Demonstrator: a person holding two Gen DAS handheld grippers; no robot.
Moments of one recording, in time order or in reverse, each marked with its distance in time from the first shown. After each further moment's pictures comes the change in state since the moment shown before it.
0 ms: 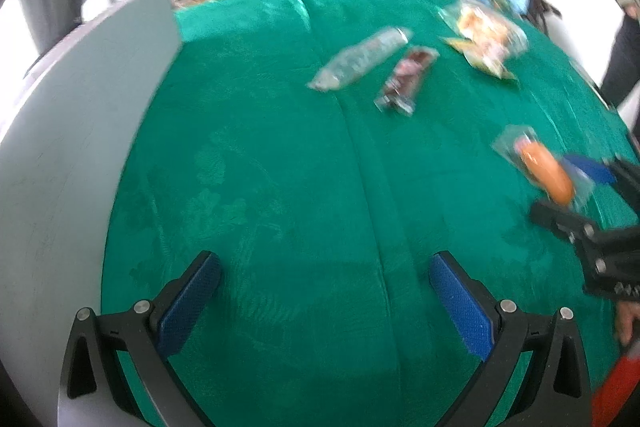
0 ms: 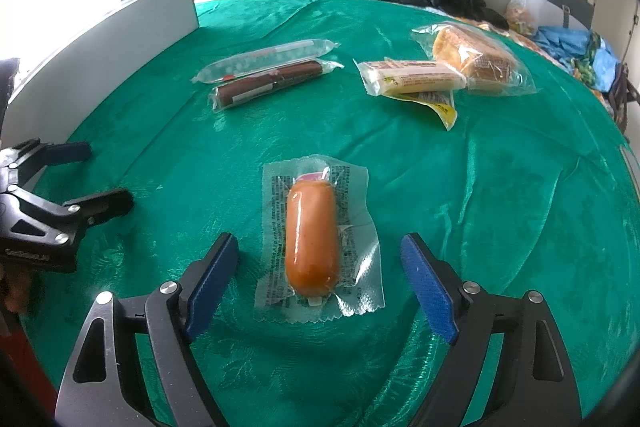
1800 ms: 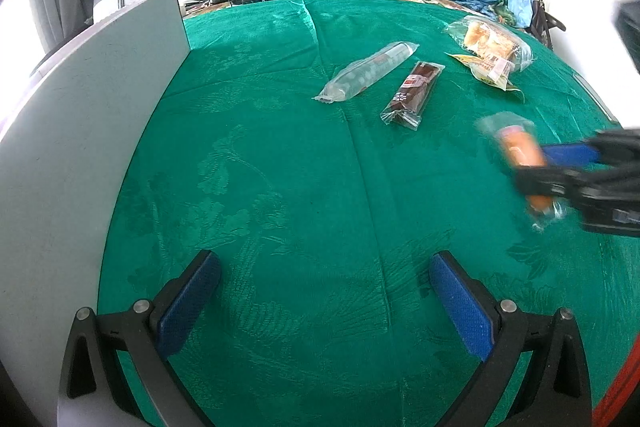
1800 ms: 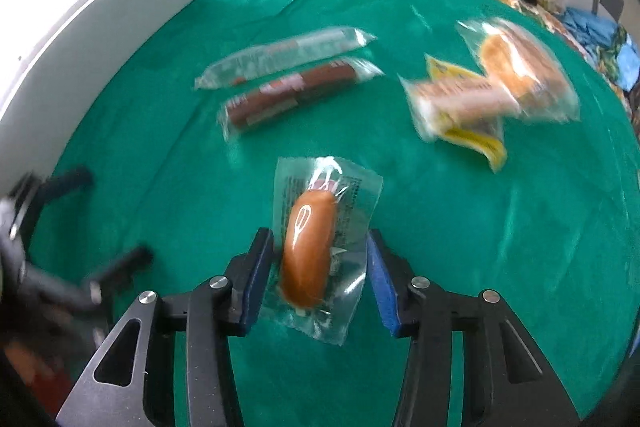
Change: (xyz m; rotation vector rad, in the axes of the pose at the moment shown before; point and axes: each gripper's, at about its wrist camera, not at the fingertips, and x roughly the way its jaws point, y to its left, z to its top) left arm 0.002 -0.002 -0.004 -0.045 -0.086 0.025; right arm 0.018 0.009 0.045 -0.025 0.222 0.026
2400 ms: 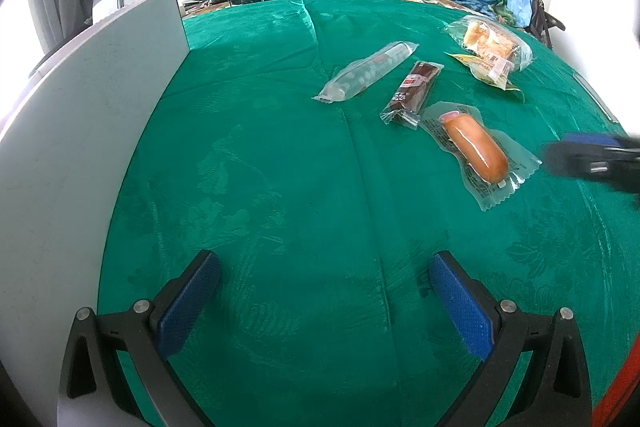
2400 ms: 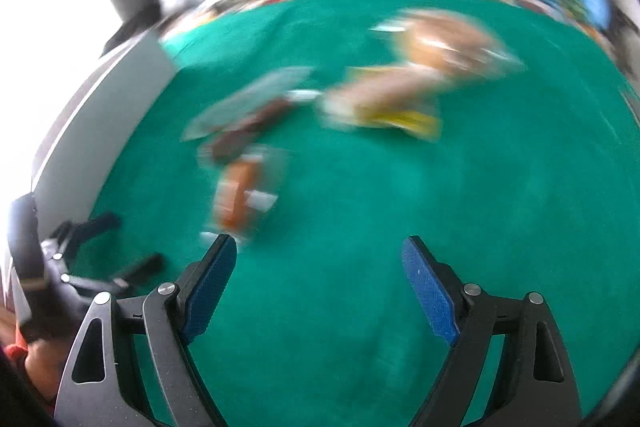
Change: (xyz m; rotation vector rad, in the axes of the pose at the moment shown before) left arm 0.000 -0.002 0.000 0.000 0.000 -0.001; right arm -0.021 -0.023 -0.008 0.165 -0.134 0.104
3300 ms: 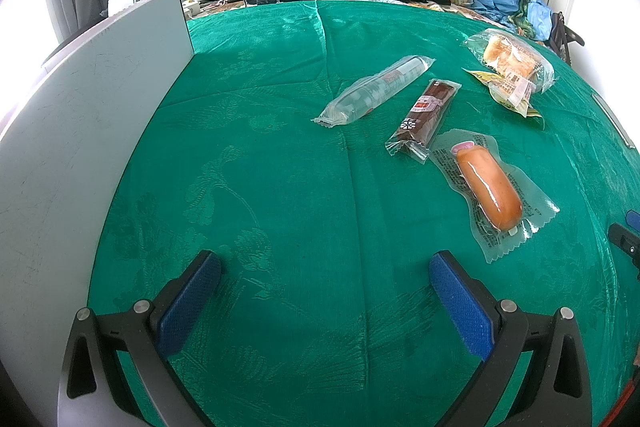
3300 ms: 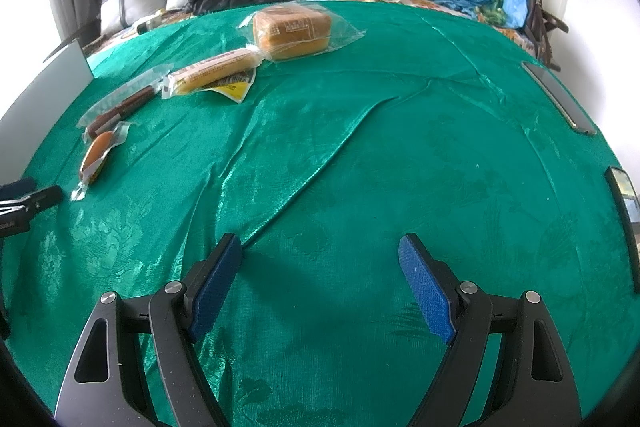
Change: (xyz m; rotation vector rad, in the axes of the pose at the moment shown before) left arm 0.016 -0.008 0.020 -0.058 -0.008 0.046; right arm -0.035 -0.102 -0.079 0.097 -0.136 -0.289
